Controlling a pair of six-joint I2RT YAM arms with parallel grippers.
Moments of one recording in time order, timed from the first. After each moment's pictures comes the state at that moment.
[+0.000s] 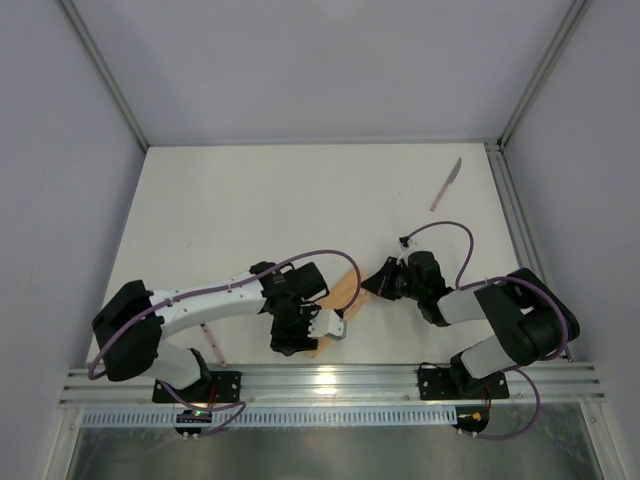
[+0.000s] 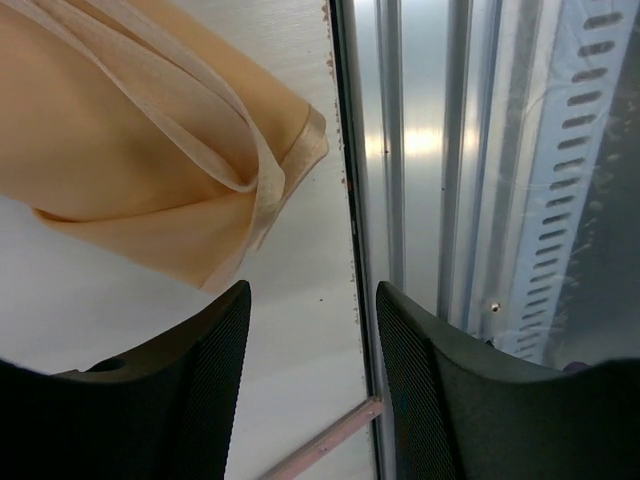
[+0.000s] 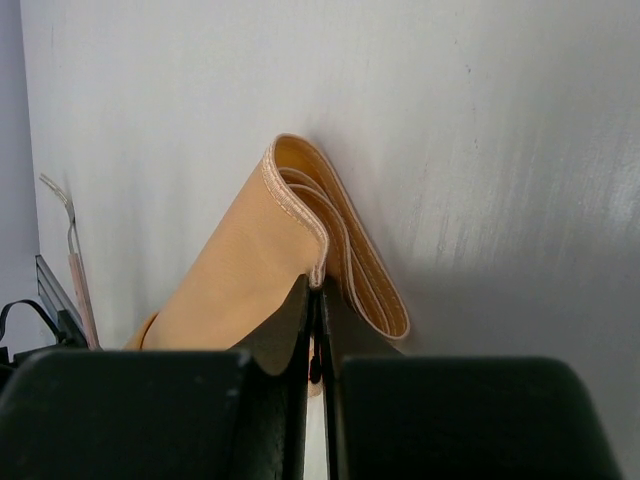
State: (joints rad) left arm -1.04 1.45 0.96 -0.94 0.36 0.60; right arm 0.43 1.49 0.26 0.68 -0.33 0.77
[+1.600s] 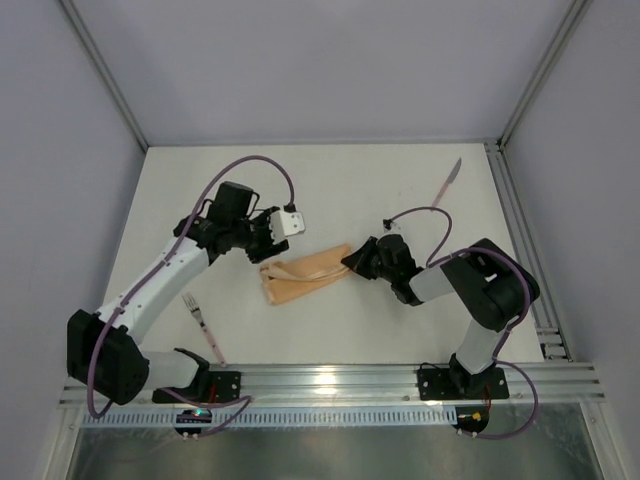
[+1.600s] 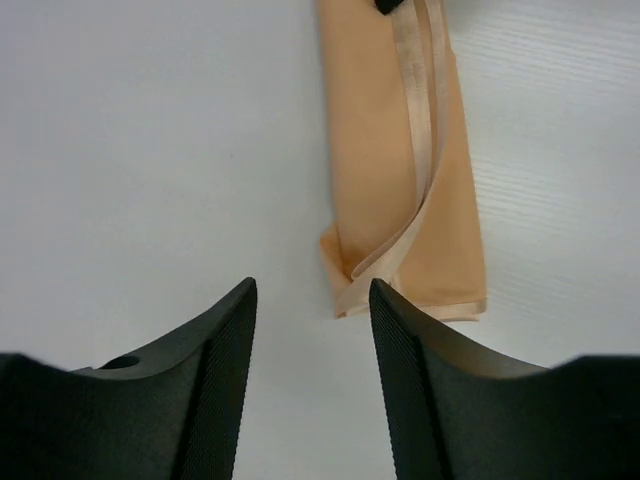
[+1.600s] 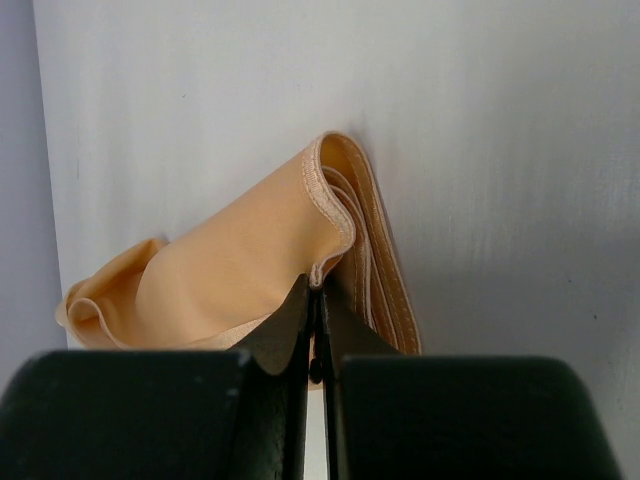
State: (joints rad) left arm -0.45 1.30 1.08 -0.63 0.39 0.83; right arm 0.55 1.75 0.52 0.73 -0.09 0.94
